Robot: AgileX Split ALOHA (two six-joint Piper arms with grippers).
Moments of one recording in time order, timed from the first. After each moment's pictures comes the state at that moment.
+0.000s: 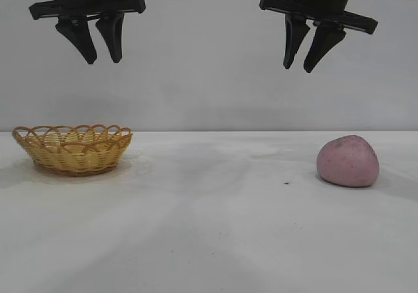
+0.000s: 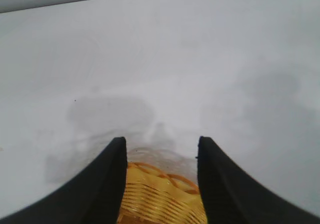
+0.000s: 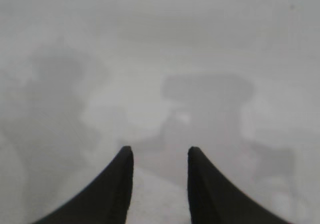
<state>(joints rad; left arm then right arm) -0.27 2.04 -1.74 0.04 0.73 -0.14 0.27 2.09 -1.79 0.20 0.91 0.04</state>
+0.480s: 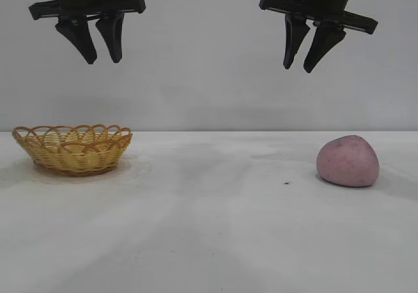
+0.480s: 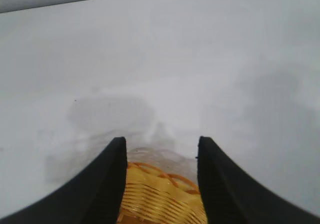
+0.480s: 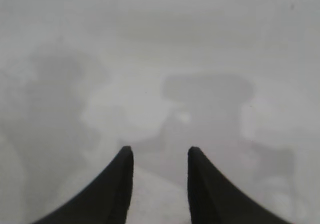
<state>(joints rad) -0.23 2.04 -1.73 0.04 0.77 -0.14 0.27 2.09 -1.79 0.20 0.91 0.04</state>
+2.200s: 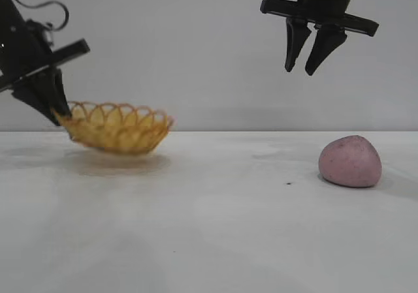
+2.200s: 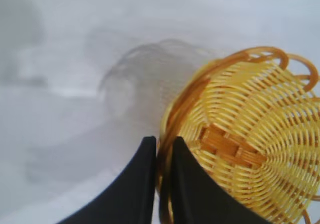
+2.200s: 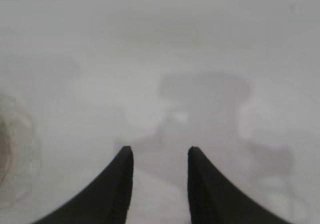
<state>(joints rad) -0.20 1.81 -0.84 -1.70 0.38 0.80 0.27 2.09 -1.79 0.19 0.90 0.04</state>
